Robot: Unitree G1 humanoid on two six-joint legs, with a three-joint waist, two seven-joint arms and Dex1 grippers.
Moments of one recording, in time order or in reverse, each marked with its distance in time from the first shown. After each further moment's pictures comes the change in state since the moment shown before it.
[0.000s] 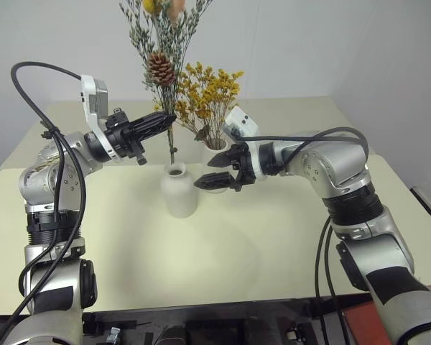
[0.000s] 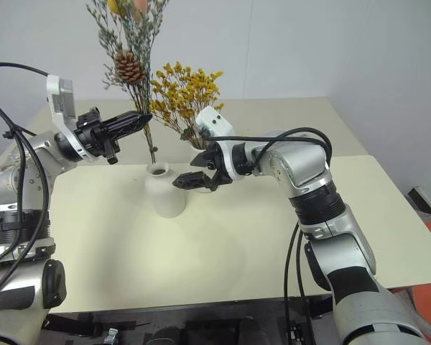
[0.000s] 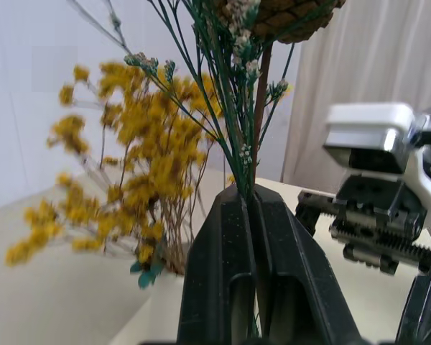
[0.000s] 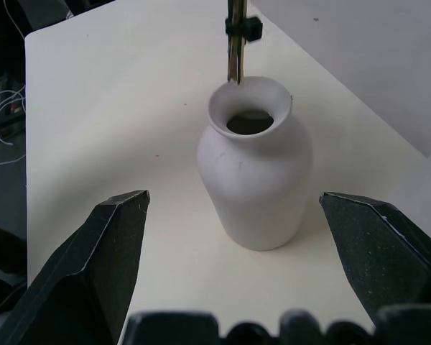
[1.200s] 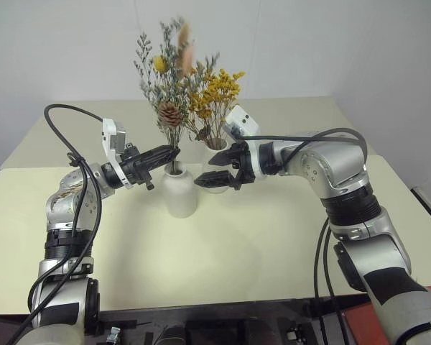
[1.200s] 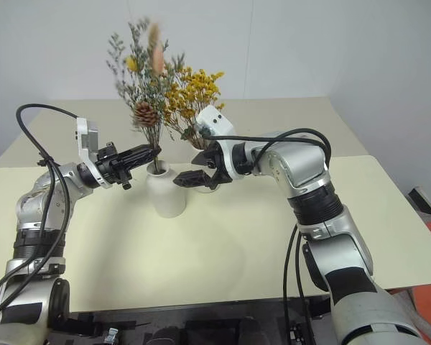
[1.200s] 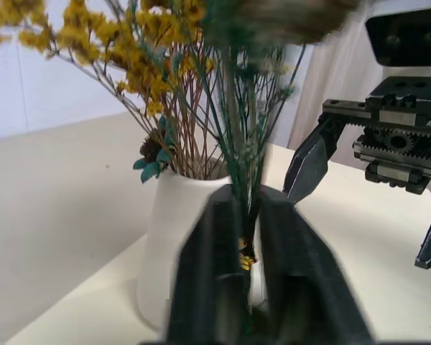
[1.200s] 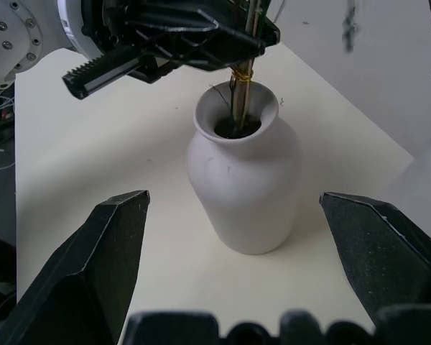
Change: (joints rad) left arm 0.114 -0.040 -0.058 0.086 0.035 -0.121 -0.008; right arm 0.006 0.014 -0.017 0.006 -0.023 0.000 -0.011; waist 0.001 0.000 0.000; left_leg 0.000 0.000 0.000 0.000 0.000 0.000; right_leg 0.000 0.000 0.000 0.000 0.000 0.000
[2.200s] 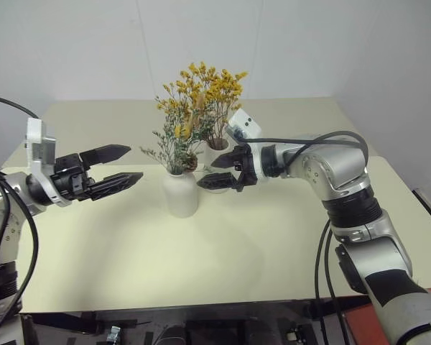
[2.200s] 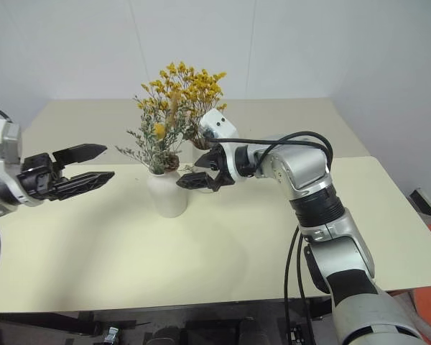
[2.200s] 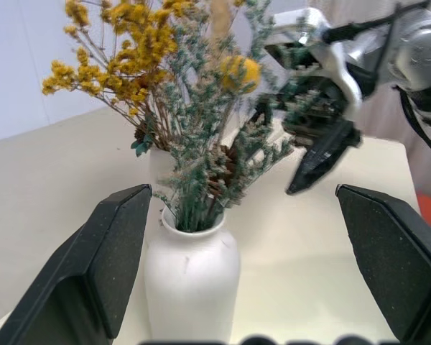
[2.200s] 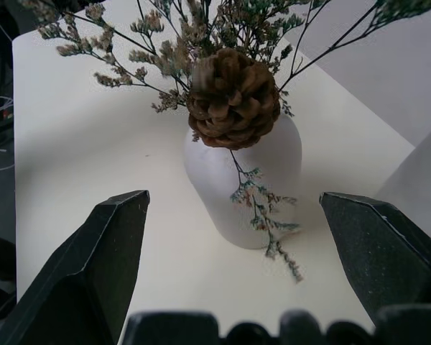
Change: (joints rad) left arm 0.307 0.359 0.222 -0.378 -0.230 0.183 -0.091; right arm 0.021 -0.015 -0.006 0.000 -0.001 0.000 0.005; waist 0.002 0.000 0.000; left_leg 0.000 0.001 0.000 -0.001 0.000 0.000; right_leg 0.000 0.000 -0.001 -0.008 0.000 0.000
